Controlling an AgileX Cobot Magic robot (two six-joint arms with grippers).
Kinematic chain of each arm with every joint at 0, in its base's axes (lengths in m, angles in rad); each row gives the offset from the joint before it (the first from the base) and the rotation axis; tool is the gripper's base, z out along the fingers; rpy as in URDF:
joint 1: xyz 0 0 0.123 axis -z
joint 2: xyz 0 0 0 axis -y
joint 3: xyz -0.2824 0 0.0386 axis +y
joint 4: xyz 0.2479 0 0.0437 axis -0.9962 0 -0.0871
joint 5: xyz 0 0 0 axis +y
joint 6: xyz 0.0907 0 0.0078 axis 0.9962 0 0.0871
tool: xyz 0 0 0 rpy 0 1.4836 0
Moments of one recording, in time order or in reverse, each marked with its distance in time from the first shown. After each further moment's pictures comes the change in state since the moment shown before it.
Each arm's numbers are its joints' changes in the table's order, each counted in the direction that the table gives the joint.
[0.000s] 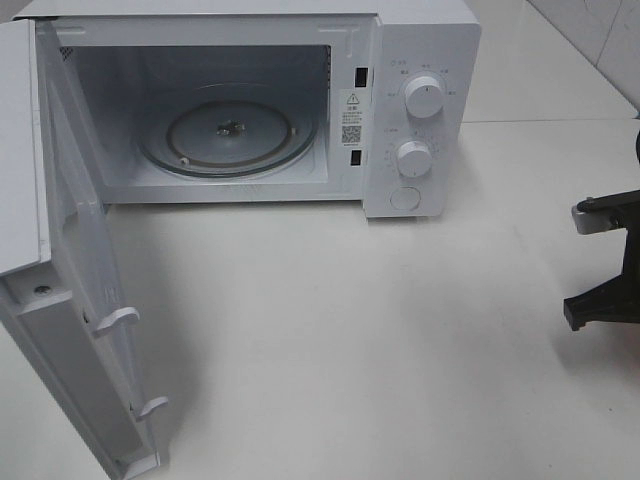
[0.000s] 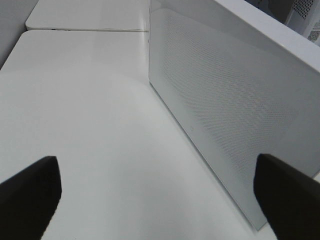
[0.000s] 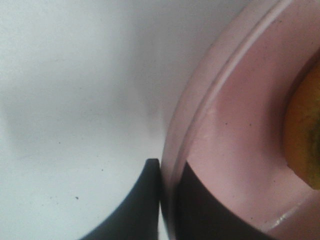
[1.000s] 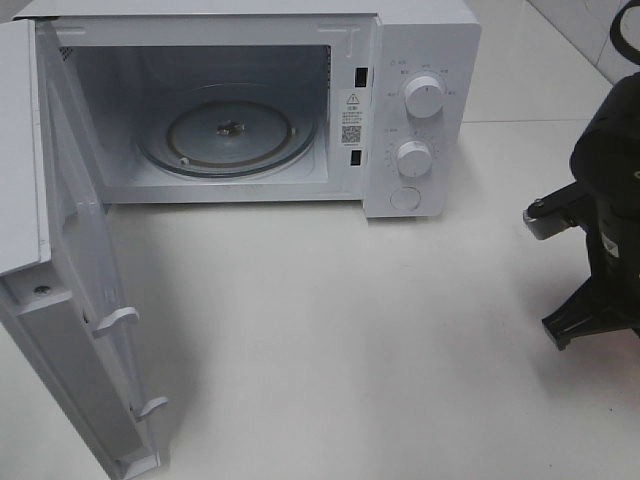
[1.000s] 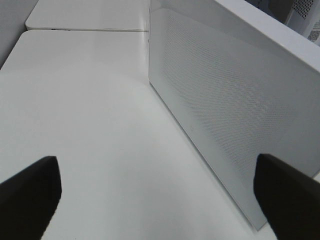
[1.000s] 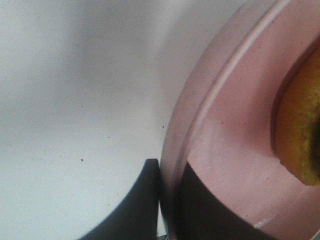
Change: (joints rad) left arm 0.000 0.000 0.000 0.000 0.000 0.000; right arm -0.271 0.054 0.001 0.154 0.165 0.111
